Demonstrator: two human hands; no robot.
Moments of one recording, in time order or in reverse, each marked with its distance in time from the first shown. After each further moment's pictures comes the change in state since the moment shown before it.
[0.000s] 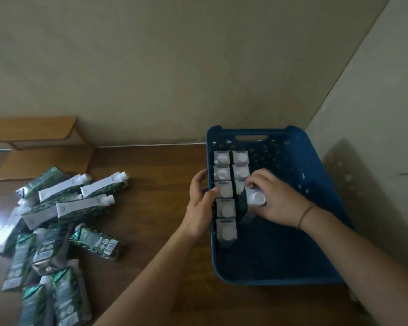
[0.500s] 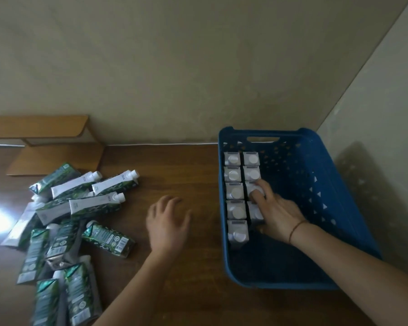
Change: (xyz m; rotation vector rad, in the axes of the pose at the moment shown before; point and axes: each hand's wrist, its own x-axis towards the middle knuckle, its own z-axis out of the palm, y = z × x) left_hand -0.013 -0.062 -0.083 0.928 0.420 0.008; right_hand 0.003 -0.008 0.044 -0.351 -0.126 0.065
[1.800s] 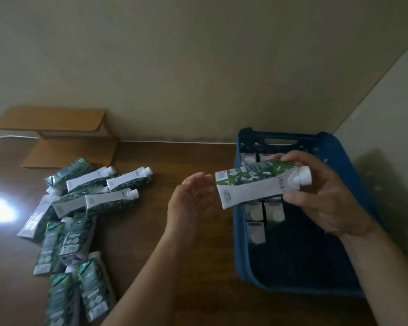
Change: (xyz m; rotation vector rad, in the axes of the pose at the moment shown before) left_hand 0.010 0.058 -0.049 -1.511 -0.283 -0.312; right_hand -0.025 -0.031 -0.097 1.549 0.277 -0.297
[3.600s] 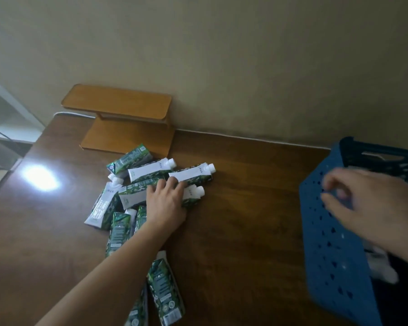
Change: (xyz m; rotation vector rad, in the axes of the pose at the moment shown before) left_hand 0.067 0.086 -0.229 2.165 0.202 0.351; right_hand 0.099 -0.016 0.141 -1.500 -0.117 0.192
